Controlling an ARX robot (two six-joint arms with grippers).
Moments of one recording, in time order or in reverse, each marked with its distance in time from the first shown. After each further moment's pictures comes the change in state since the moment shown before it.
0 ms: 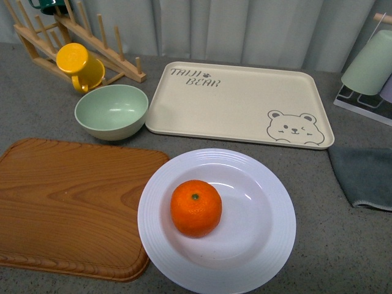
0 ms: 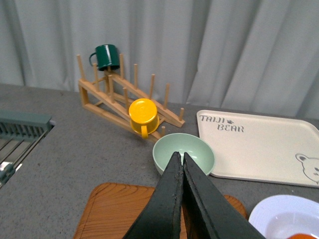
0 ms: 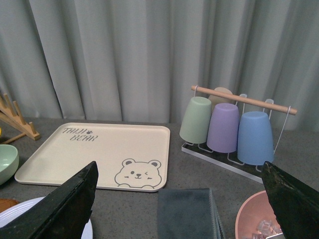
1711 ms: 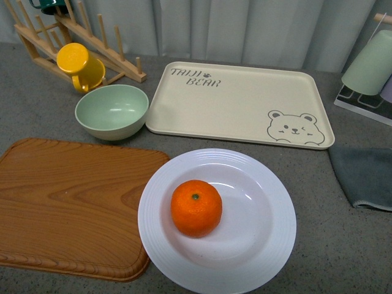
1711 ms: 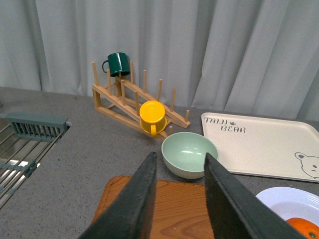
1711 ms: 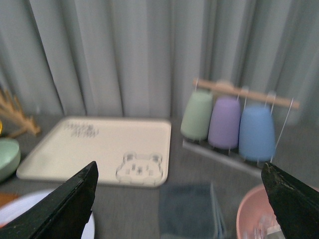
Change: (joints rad) left arm 0.077 -0.729 -0.001 -0.707 0.060 0.003; right arm -0.003 0.029 0.023 -0.063 -0.001 0.003
